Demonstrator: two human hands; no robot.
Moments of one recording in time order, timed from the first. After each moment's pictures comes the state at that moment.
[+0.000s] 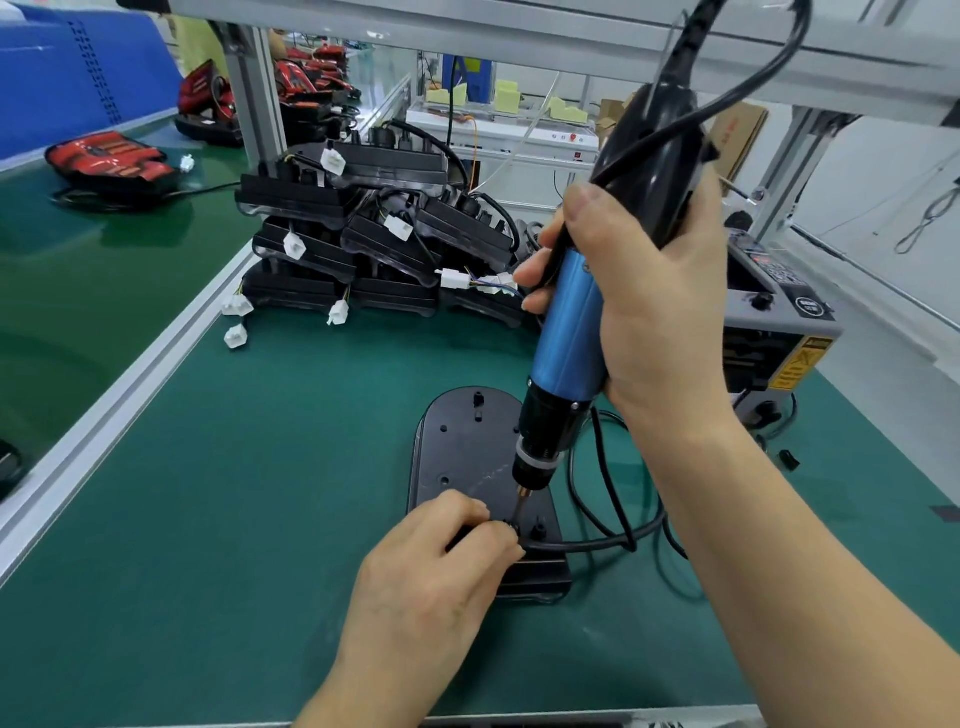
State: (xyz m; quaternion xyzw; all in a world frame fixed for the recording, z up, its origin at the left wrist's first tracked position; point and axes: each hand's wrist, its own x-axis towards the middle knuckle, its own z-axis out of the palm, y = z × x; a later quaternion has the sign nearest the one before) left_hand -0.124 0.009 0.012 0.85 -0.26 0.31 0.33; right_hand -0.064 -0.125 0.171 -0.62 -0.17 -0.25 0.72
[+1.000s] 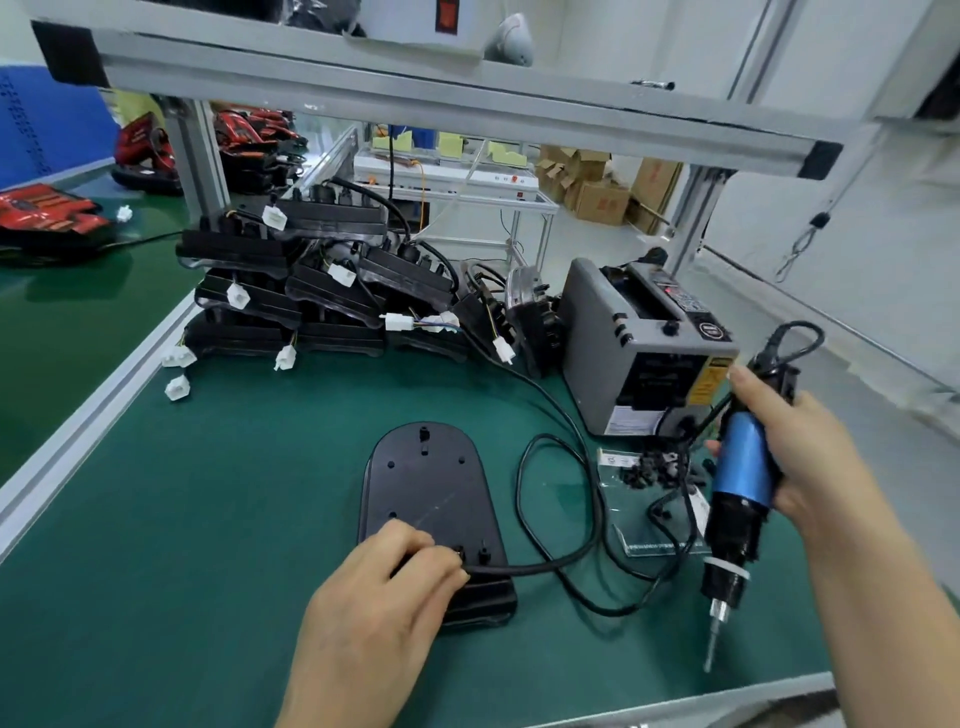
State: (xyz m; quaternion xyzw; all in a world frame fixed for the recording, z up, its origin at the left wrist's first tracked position) left_hand -0.122 0.010 0.011 0.85 -0.27 0.32 0.32; right_hand -0.096 -0.316 0.112 -0.66 0.27 -0.22 0.67
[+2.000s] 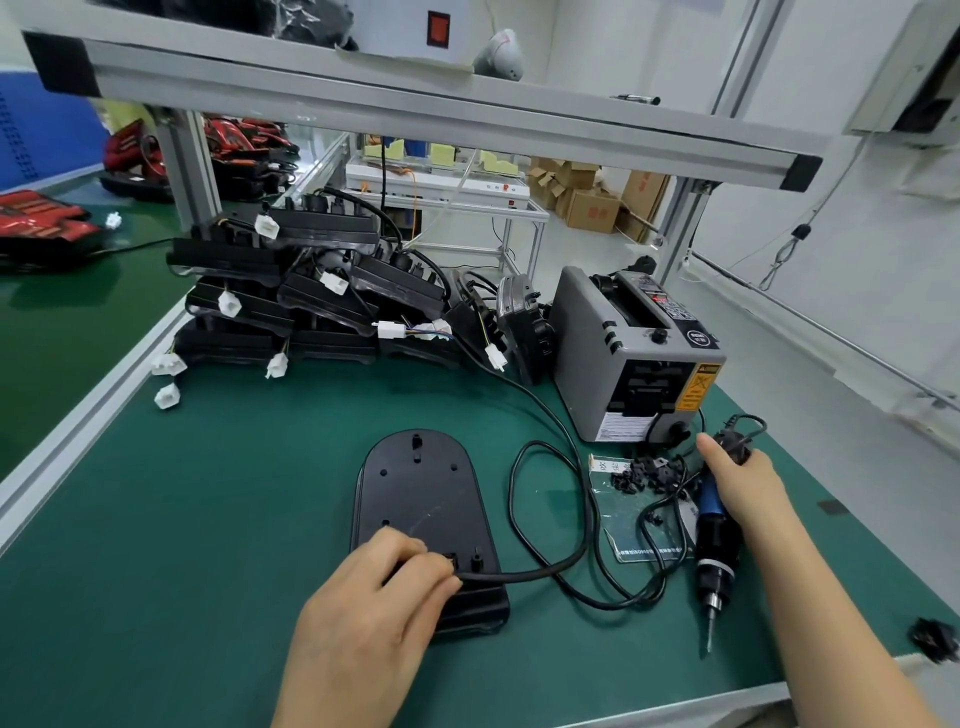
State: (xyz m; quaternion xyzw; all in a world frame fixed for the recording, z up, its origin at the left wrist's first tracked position) left_hand -0.120 0.009 0.007 0.85 -0.27 0.33 0.32; right_hand -0.076 -0.360 0.036 -0.80 0.41 -0.15 0.41
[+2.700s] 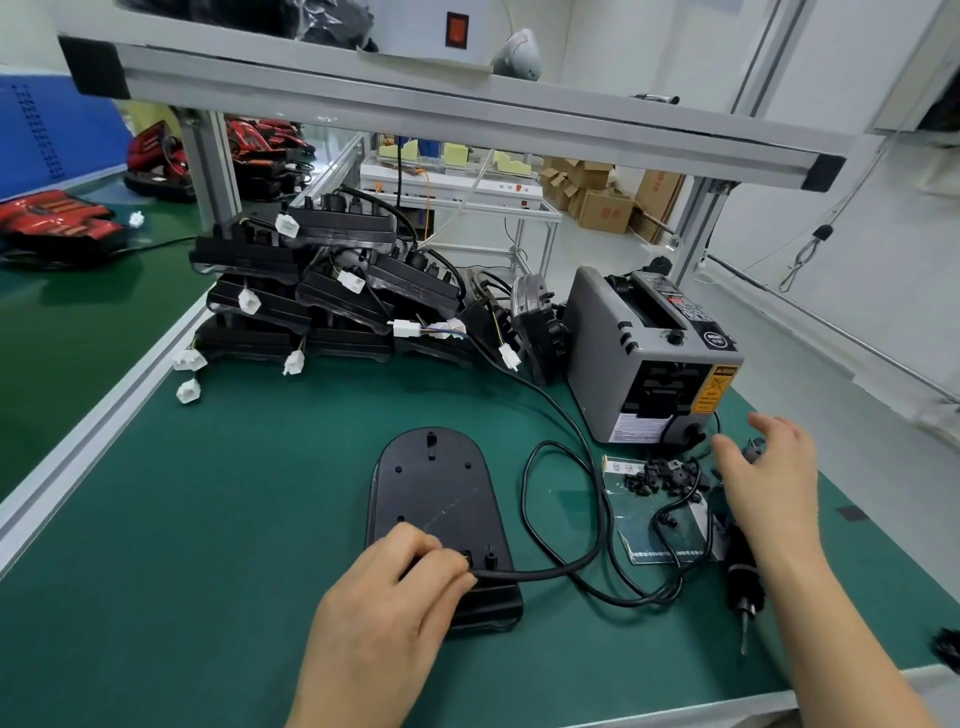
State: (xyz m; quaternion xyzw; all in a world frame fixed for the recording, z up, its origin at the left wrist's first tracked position) left_hand -0.119 0.009 0.006 0.85 -0.27 0.32 0.33; right_hand -0.089 -0.333 0.051 -0.86 0.29 -0.30 0.28
